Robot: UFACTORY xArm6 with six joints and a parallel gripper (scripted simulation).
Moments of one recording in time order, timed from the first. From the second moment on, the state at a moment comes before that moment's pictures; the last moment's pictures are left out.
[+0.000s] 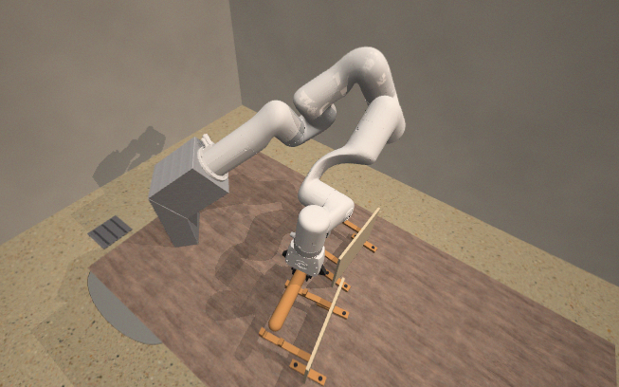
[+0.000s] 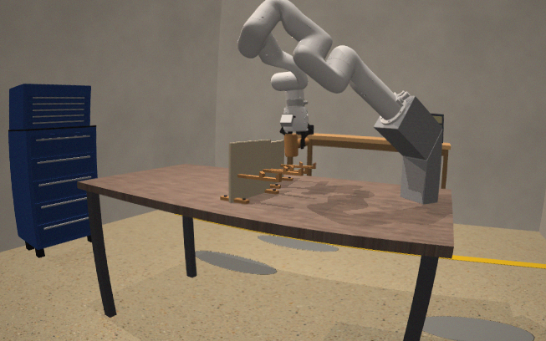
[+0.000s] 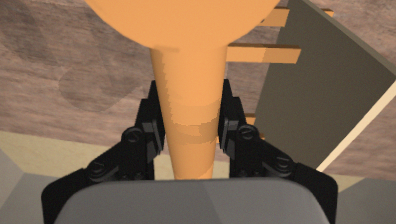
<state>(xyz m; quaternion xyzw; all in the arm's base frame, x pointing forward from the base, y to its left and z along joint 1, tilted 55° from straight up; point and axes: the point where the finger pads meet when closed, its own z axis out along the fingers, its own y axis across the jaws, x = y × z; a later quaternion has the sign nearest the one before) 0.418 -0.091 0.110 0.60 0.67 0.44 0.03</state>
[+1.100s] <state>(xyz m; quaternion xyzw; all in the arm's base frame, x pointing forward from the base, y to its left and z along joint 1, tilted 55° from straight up) 0.365 0.078 0.222 0.60 0.68 0.42 0.03</state>
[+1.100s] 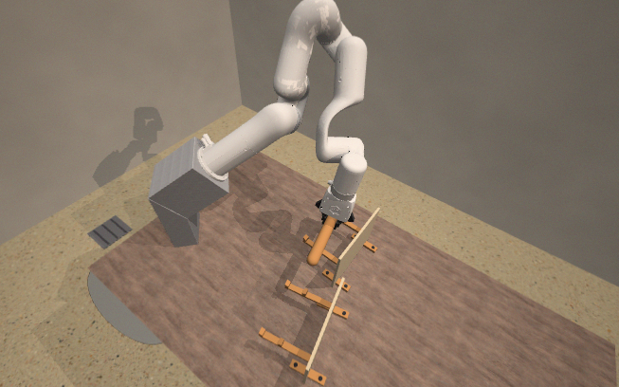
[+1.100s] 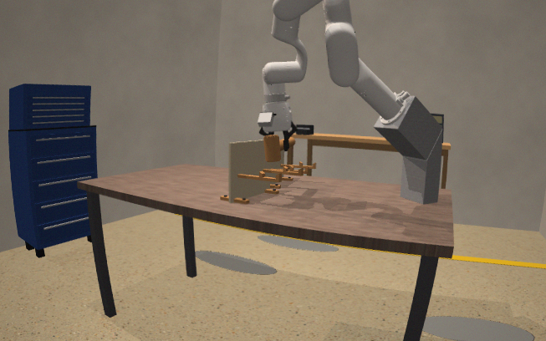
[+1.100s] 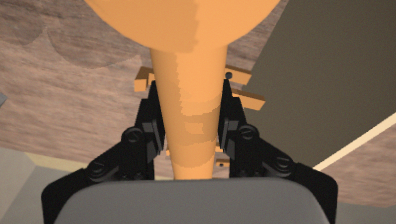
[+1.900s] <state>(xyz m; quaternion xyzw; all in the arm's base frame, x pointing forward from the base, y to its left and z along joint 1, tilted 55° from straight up) 0.326 0.126 0.262 0.65 0.60 0.47 0.00</state>
